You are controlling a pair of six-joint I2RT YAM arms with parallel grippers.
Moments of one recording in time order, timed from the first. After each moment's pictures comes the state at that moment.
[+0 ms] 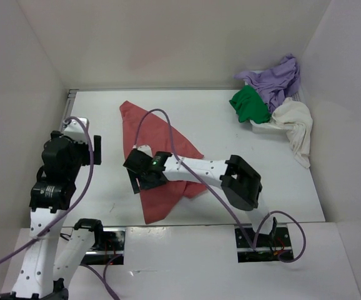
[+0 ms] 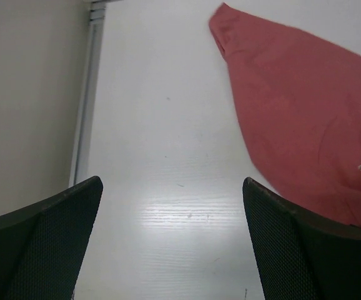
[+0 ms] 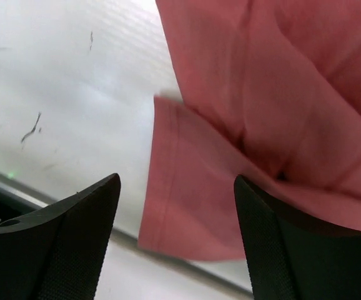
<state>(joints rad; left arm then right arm) -0.06 0.68 0.93 -0.62 -0.11 0.15 1.16 2.02 1.63 -0.72 0.18 0.77</state>
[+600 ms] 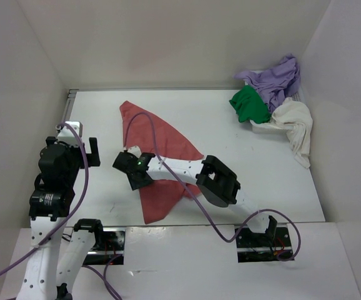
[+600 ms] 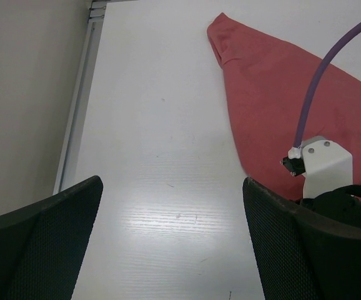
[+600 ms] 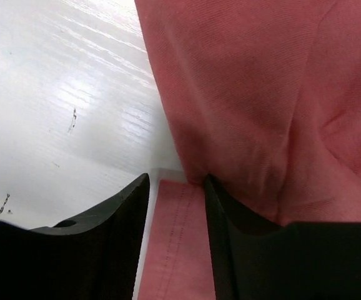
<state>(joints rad) 0.00 0.60 0.89 -0.60 -0.11 0.07 1.16 2.33 1.91 -0.75 0.25 0.71</state>
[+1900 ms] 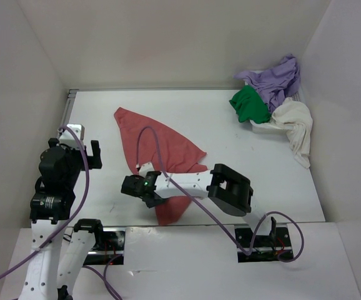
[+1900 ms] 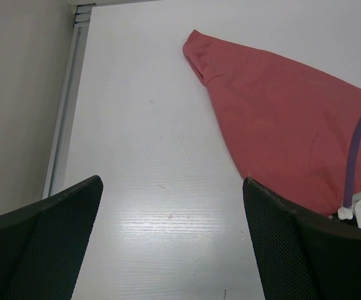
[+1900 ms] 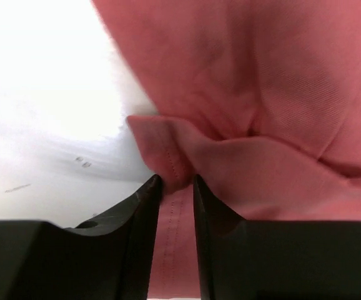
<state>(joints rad) 0.00 0.57 0.86 -0.59 -0.05 0.07 1.29 2.14 1.61 -0.86 0.39 0.88</state>
